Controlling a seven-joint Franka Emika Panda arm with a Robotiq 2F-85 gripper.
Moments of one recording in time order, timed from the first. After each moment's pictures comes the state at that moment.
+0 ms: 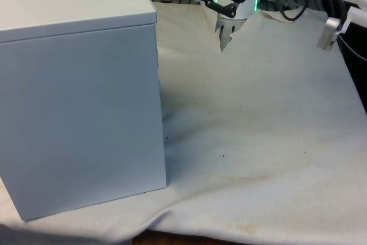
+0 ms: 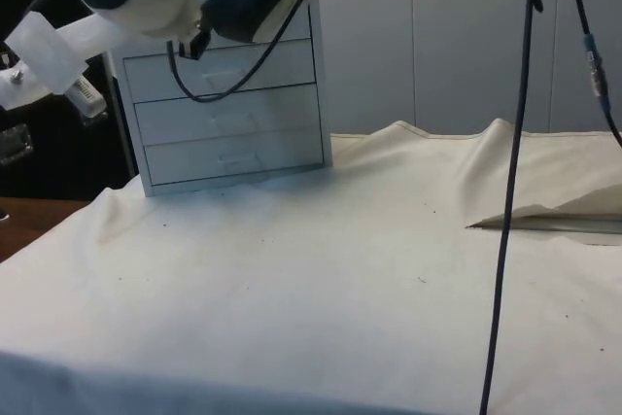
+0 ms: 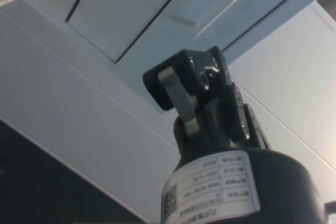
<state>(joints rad) 0.62 0.50 -0.42 -1.76 -1.20 1.81 0.87</state>
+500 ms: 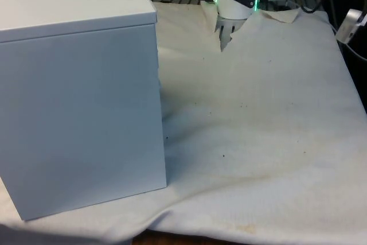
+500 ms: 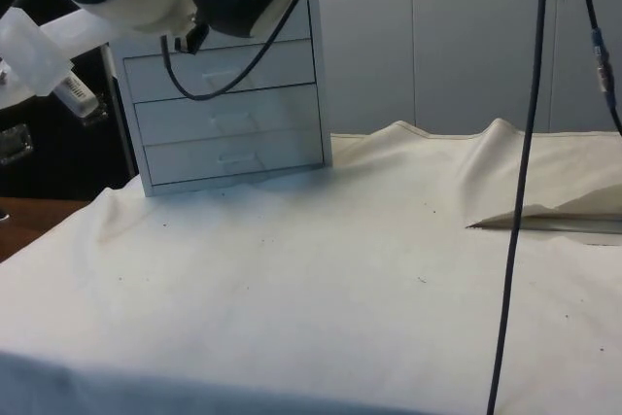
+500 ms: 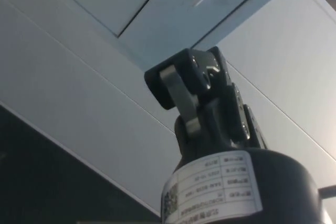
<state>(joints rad) 0.62 0.47 -0.34 -1.76 -1.20 1.69 0.90</state>
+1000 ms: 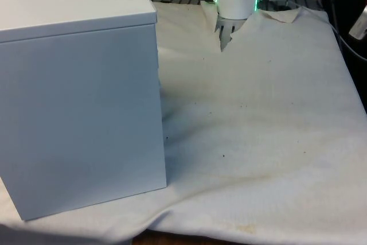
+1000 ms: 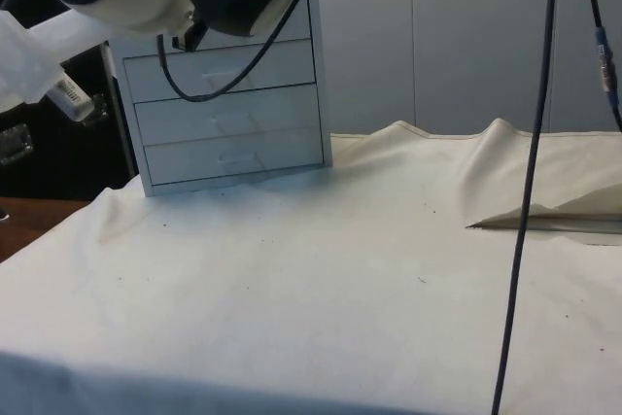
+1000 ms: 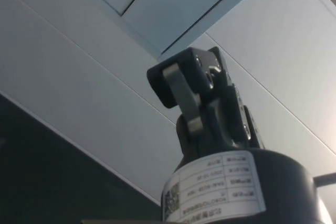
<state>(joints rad) 0.62 0.45 -0.27 -1.76 -1.20 1.59 0.93</state>
